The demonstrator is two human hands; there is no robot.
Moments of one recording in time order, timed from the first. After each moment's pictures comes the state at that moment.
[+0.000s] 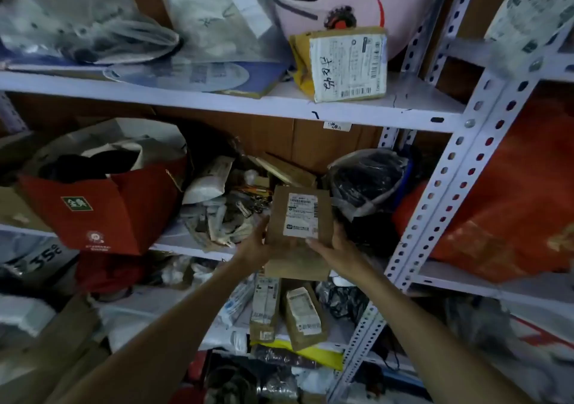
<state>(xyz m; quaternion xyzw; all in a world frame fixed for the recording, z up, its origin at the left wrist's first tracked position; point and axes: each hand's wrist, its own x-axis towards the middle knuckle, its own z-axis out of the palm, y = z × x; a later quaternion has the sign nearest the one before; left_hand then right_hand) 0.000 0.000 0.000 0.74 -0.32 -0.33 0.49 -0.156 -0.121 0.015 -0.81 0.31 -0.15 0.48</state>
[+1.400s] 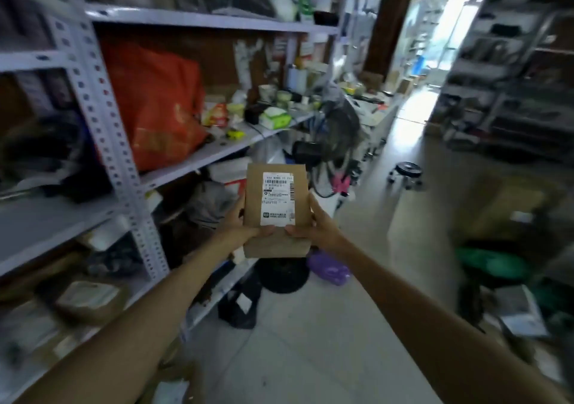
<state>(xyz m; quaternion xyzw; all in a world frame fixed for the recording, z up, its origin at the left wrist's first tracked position) -0.379 0.109 0.018 0.41 -0.64 -0.58 0.31 -0.570 0.184 0.020 -0.49 0.61 -0.46 0.42</state>
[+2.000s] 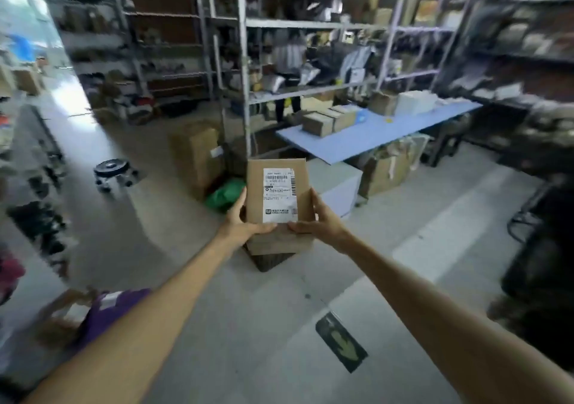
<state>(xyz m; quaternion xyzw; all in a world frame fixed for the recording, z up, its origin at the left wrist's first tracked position) -0.789 0.348 0.032 0.00 -0.78 -0.63 -0.05 -0.790 0.552 0.038 -0.05 0.81 -0.58 0.07</state>
